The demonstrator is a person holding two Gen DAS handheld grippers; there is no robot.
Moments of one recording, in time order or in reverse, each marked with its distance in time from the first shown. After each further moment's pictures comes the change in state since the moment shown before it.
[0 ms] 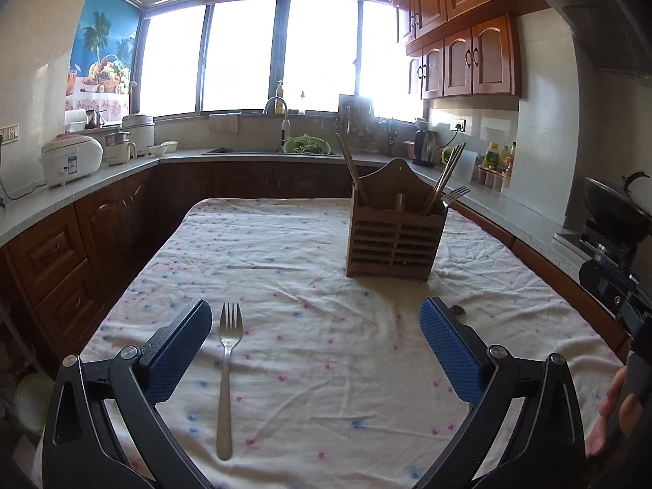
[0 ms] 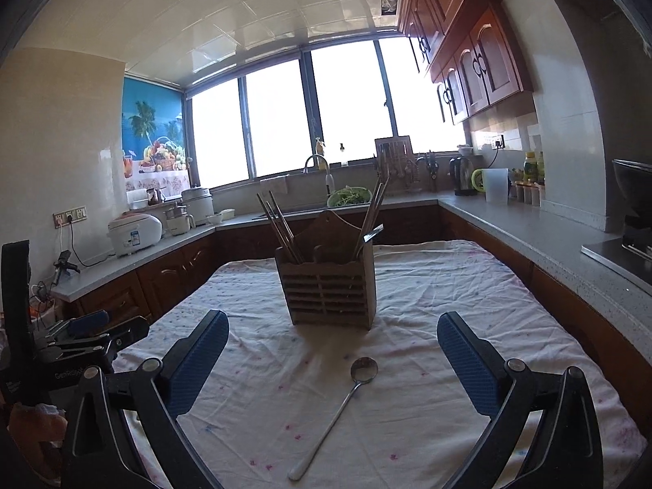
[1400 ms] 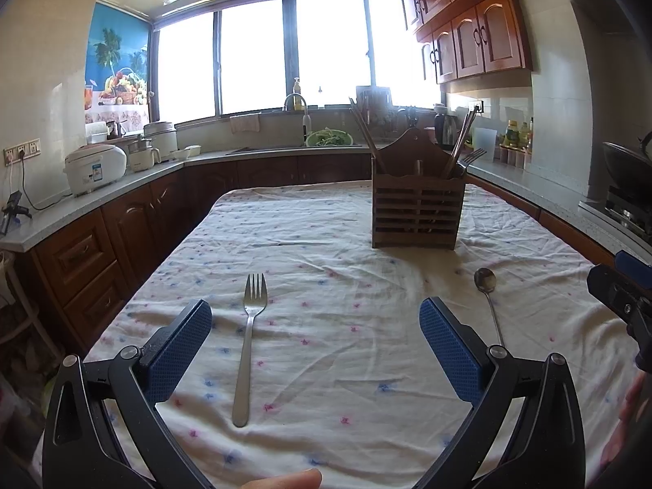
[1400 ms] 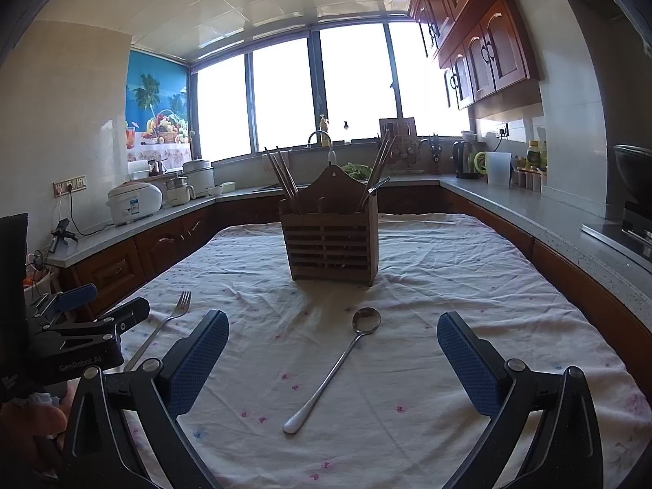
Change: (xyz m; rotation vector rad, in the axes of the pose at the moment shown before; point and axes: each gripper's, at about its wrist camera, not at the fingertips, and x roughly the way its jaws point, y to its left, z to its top) left arm -0.007 -0.007 -0.036 0.055 0.008 0.108; right arm -0.006 0.008 -0.037 -0.038 0.070 0.005
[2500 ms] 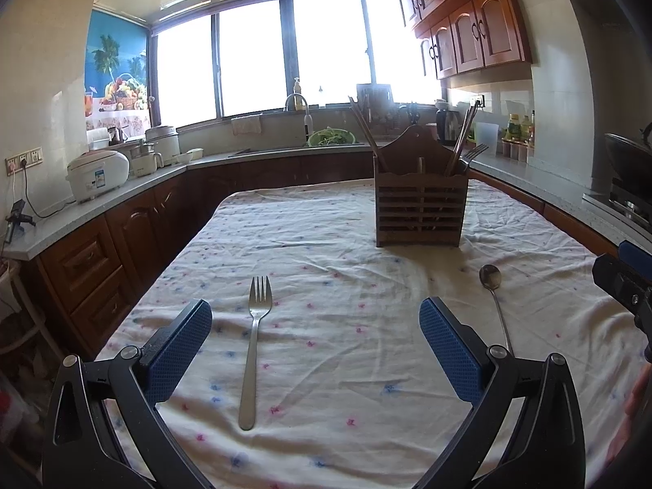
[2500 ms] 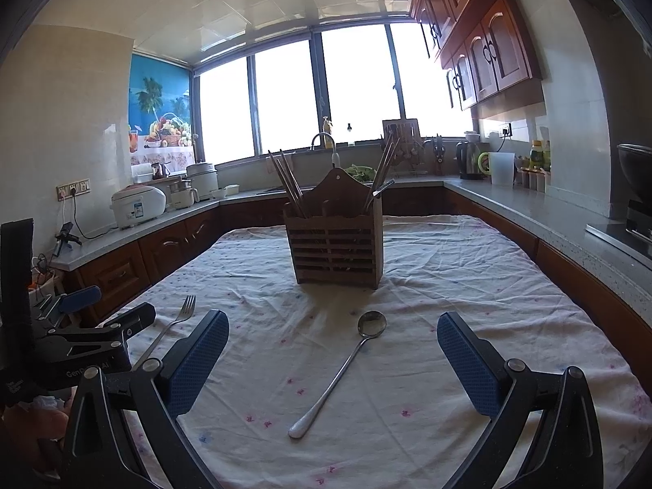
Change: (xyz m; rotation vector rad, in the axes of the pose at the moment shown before) left arm 0.002 -0.005 0.002 0.029 -0.003 0.026; right arm 0.003 0.003 0.005 0.005 -0.007 0.017
